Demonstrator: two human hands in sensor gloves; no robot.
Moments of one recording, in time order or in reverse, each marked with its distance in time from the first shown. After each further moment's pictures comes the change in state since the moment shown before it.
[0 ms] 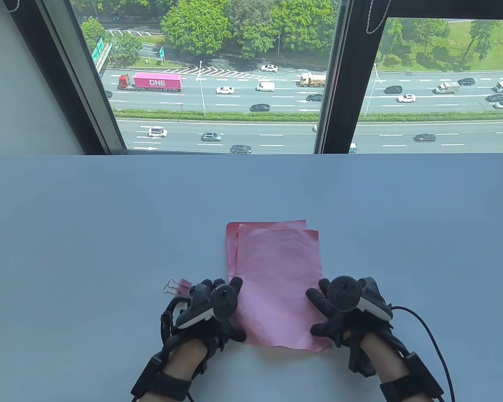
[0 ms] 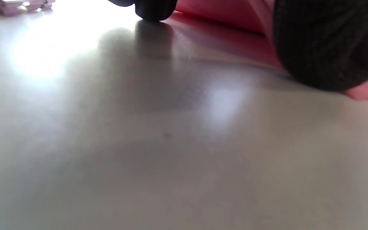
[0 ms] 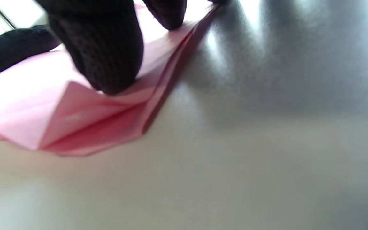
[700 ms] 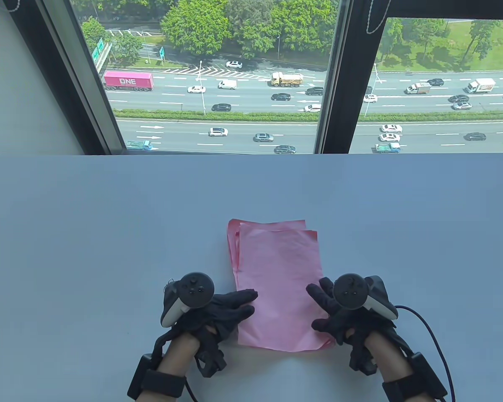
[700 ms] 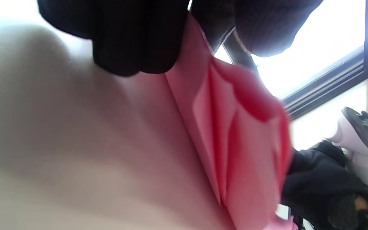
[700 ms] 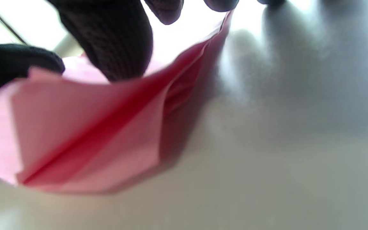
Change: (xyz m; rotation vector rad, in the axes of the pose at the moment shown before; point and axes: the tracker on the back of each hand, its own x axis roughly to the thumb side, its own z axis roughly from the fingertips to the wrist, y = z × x) left_hand -0.016 0.011 0.005 0.102 -0.163 0.744; right_hand -0.007 -0.015 0.007 -0.097 -0.054 -0.097
